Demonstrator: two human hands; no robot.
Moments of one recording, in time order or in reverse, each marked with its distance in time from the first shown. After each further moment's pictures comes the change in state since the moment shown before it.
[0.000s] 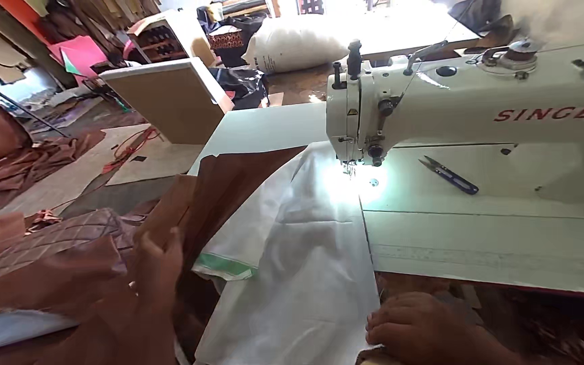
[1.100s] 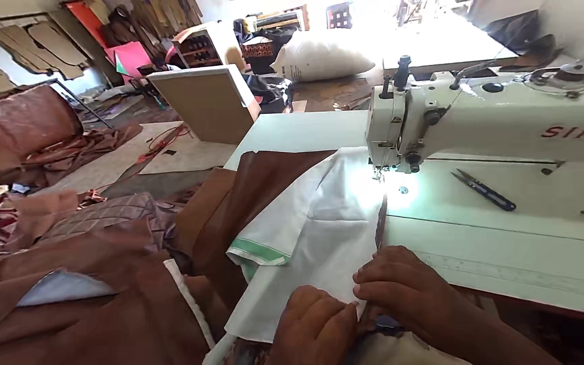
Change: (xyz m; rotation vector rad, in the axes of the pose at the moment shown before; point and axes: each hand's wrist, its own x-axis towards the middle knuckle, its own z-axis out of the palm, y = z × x) left_hand -0.171 0.101 -0.007 -0.404 -0.028 1.160; right_hand 0.085 -0.005 -0.006 0.037 0.211 -0.096
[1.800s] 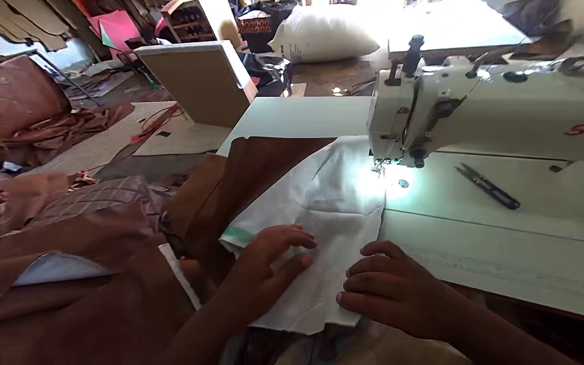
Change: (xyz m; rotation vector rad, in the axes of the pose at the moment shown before) left_hand 0.026 -0.067 -0.042 -0.326 -0.377 -0.392; right_hand 0.001 0.011 0.010 -0.064 -0.093 -0.162
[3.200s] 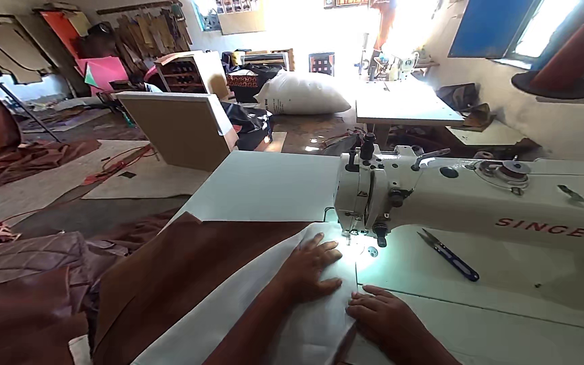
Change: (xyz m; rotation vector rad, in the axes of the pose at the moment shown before) left_hand 0.166 -0.067 0.104 0.297 -0.614 -0.145; right_hand -0.070 0.080 0.001 -0.359 -0.148 0.359
